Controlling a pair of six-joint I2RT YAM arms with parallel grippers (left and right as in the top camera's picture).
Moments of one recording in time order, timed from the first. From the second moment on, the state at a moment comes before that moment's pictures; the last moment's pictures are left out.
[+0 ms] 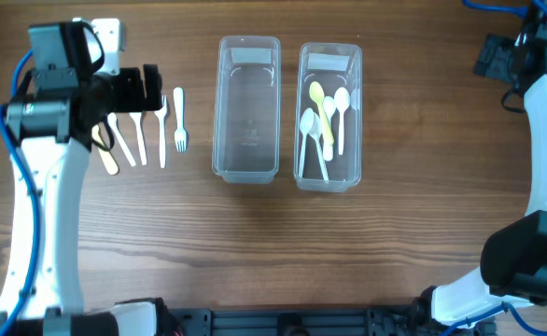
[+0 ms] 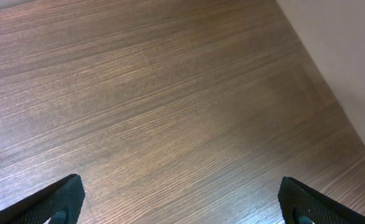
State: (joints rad) left arm 0.06 1.48 1.50 -0.90 0.14 0.04; right arm -0.23 1.76 1.68 -0.85 0.32 0.07
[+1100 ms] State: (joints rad) left arm -0.05 1.88 1.51 -0.92 0.15 -0.08; right arm -0.23 1.76 1.68 -0.85 0.32 0.07
